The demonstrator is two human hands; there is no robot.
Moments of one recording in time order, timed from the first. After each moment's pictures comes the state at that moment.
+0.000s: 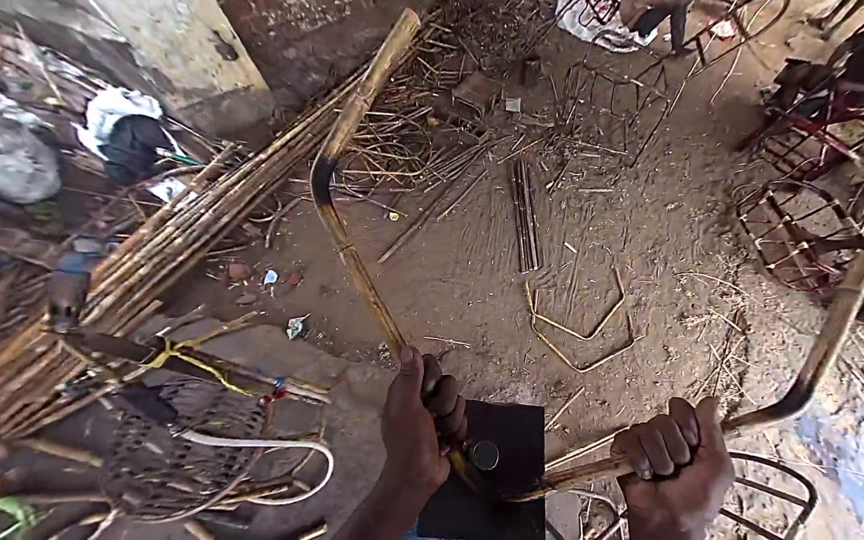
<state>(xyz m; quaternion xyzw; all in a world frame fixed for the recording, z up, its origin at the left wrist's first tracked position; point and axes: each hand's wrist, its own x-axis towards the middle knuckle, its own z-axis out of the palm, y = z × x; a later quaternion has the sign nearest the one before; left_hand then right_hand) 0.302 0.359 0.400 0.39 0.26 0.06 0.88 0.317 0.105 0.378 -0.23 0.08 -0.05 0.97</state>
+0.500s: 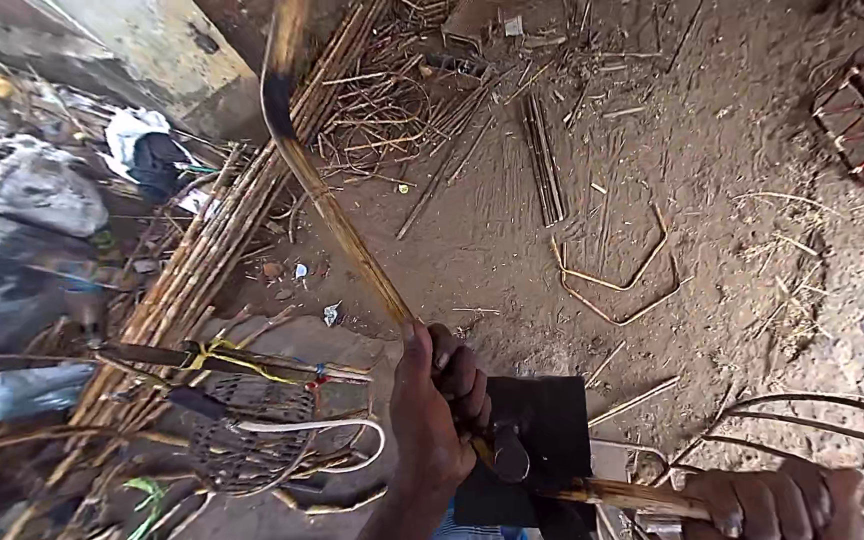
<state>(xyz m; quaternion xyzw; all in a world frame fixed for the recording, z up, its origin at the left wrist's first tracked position) 0.299 0.365 0.404 0.42 0.20 0.03 0.88 0.243 0.109 0.372 -0.19 0.14 -0.15 0.96</state>
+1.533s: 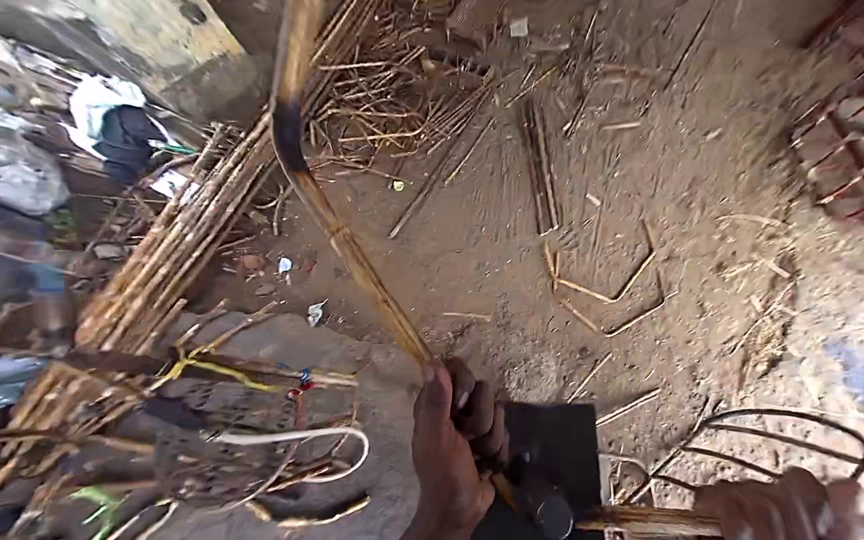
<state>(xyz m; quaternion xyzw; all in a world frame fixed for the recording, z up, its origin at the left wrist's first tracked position) 0.298 0.364 0.381 0.35 0.18 0.04 0.92 0.260 0.103 0.379 -0.23 0.12 -0.11 0.96</state>
